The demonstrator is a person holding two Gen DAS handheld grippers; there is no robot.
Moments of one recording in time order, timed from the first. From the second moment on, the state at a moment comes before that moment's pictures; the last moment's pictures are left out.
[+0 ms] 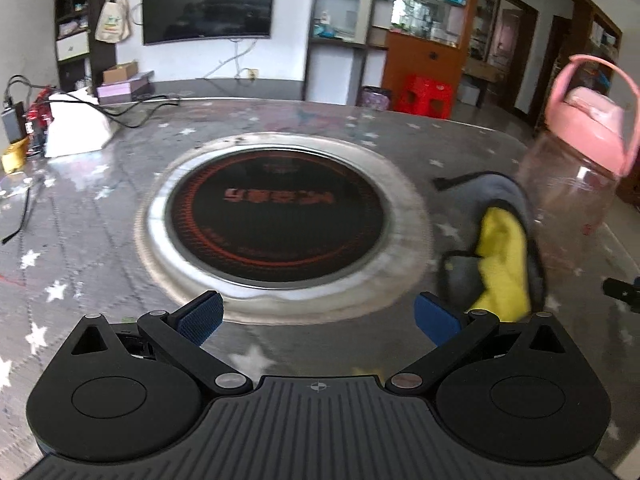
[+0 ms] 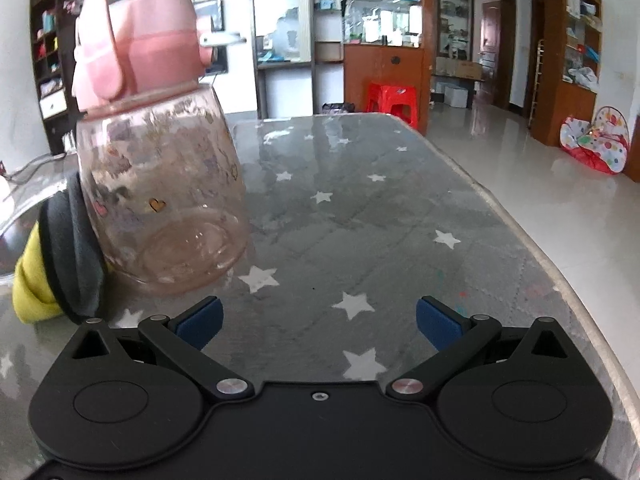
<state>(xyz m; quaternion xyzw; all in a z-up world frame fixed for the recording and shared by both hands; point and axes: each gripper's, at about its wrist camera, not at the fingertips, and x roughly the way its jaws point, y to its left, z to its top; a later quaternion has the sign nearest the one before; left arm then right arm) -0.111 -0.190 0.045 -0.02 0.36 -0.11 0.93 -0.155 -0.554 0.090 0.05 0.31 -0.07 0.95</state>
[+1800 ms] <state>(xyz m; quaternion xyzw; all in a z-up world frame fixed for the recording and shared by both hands) -0.042 -0.338 0.042 0.08 0.37 -0.23 0.90 -0.168 -0.534 0.101 0.05 0.29 -0.03 0.95</state>
